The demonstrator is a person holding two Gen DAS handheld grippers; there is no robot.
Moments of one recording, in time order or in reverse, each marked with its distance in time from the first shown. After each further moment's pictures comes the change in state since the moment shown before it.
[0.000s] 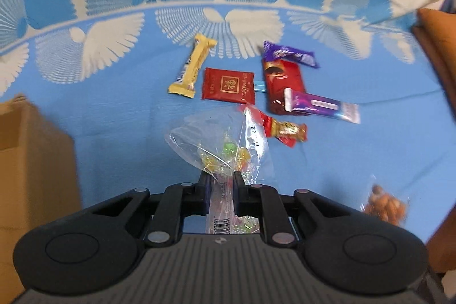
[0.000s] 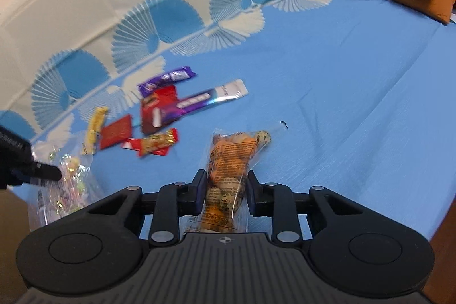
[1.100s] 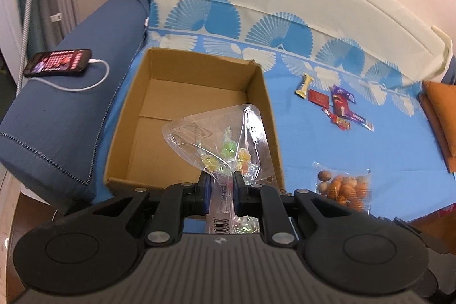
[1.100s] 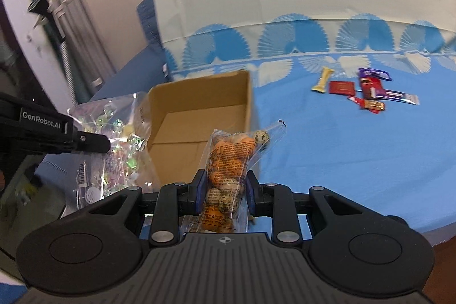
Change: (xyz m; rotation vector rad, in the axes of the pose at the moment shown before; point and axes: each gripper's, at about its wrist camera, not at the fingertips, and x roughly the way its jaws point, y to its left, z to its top) left arm -0.304 0.215 -0.259 -0.259 -0.240 0.084; right arm -0.269 0.199 -0.141 -0.473 0.099 0.462
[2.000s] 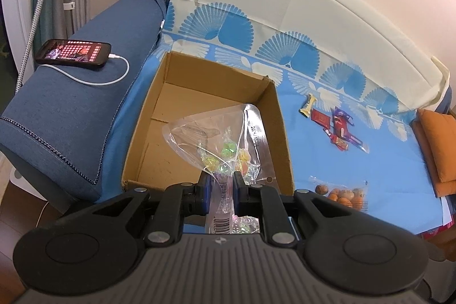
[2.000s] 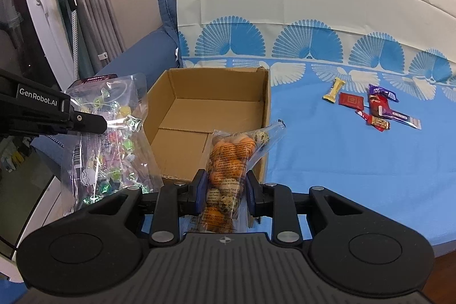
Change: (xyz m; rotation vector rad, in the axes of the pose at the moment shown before) left arm -0.007 0.045 -0.001 -0.092 -0.040 -0.046; right arm 0.011 0.035 0.006 -0.139 0.042 -0.044
